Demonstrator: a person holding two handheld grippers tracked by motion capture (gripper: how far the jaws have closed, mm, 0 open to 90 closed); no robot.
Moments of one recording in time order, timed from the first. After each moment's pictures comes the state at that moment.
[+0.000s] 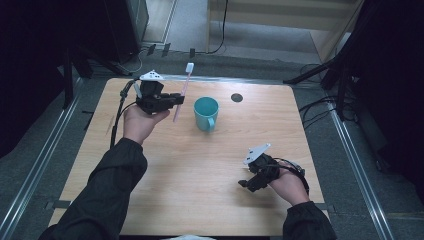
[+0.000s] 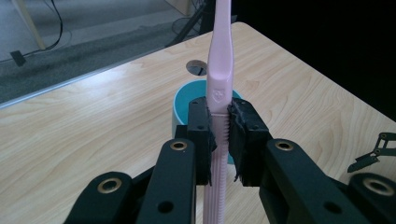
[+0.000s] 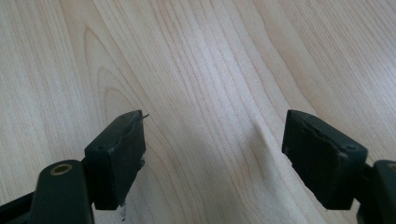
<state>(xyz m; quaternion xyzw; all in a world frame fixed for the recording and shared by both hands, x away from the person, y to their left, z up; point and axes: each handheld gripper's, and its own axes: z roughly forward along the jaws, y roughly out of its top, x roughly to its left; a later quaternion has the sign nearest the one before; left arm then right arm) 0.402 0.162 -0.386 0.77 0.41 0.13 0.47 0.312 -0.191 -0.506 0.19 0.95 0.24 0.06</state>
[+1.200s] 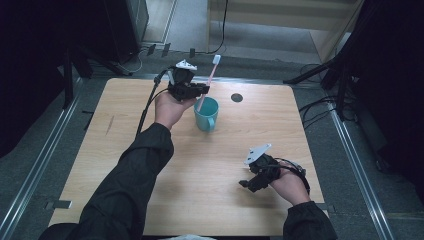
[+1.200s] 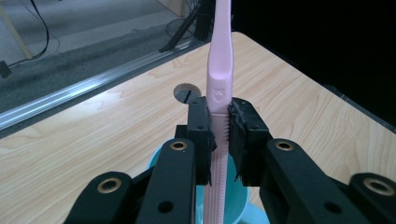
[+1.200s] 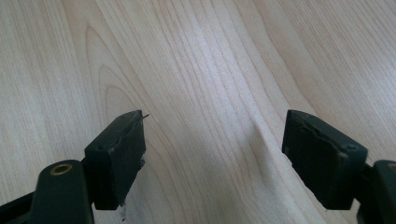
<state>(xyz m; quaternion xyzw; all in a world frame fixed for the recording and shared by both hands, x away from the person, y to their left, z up) 0.459 0.095 -0.391 0.78 0.40 0.13 0.46 0.312 -0.193 -0.506 0.18 0.95 0.24 0.06</state>
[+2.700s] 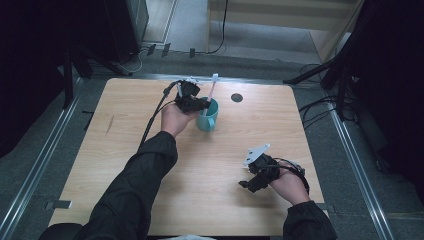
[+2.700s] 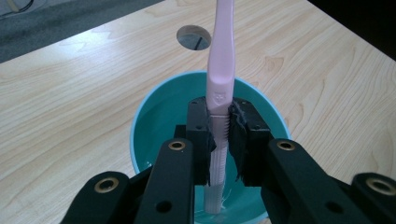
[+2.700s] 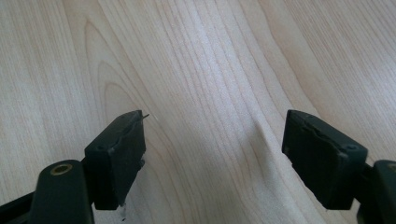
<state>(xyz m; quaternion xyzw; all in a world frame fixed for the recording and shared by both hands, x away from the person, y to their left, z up) 0.470 0.083 -0.449 0.81 0.42 0.10 0.40 0.312 -0.191 -0.507 0.18 0.95 0.24 0.06</state>
